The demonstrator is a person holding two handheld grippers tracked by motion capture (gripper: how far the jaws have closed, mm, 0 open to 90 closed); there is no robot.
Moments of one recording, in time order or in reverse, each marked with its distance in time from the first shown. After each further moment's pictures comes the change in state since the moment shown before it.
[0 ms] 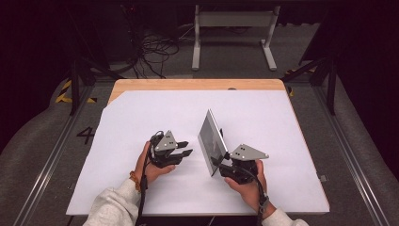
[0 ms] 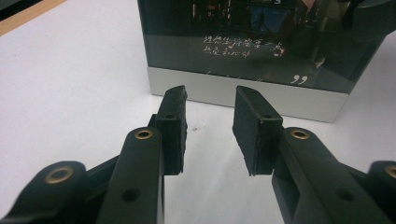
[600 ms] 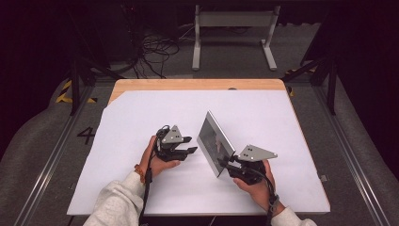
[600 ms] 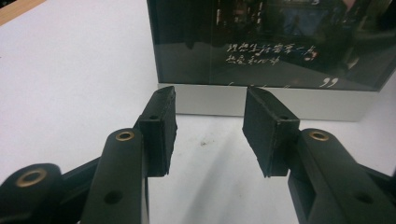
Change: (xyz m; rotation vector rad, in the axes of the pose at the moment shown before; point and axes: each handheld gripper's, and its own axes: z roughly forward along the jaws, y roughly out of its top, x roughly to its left) left arm 0.010 0.010 0.017 0.034 -0.028 -0.015; right arm -0.015 -0.007 -0.012 0.005 0.069 -0.049
